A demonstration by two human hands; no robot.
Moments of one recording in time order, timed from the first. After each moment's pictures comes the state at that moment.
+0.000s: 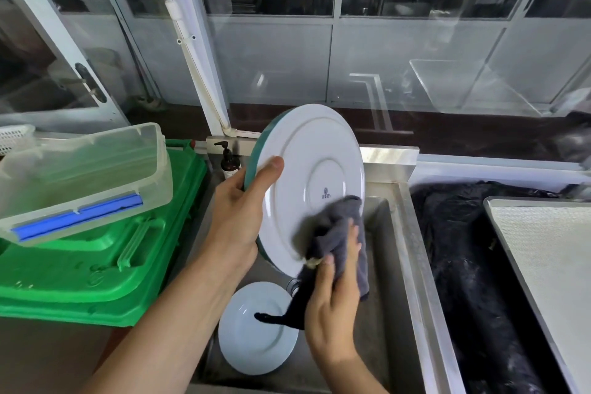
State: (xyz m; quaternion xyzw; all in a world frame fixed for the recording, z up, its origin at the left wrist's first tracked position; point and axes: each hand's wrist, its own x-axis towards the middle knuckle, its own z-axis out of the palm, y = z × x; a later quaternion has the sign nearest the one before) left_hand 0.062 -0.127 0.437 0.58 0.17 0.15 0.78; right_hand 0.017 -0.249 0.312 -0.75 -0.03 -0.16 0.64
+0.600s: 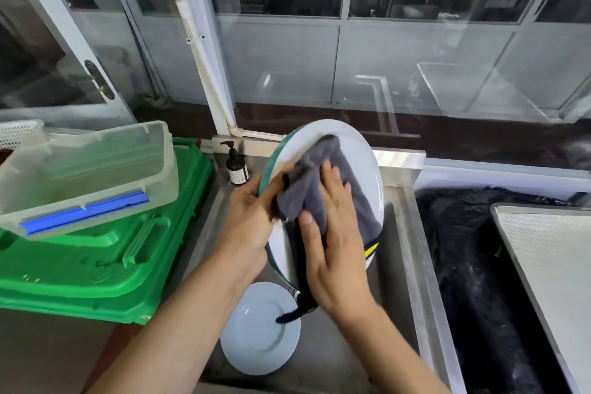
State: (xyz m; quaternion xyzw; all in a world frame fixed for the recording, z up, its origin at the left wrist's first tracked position) left_hand 0.060 -0.134 0.434 0.54 0.16 0.12 0.82; right_hand 0.068 -0.253 0.371 -0.80 -0.28 -0.19 0.50
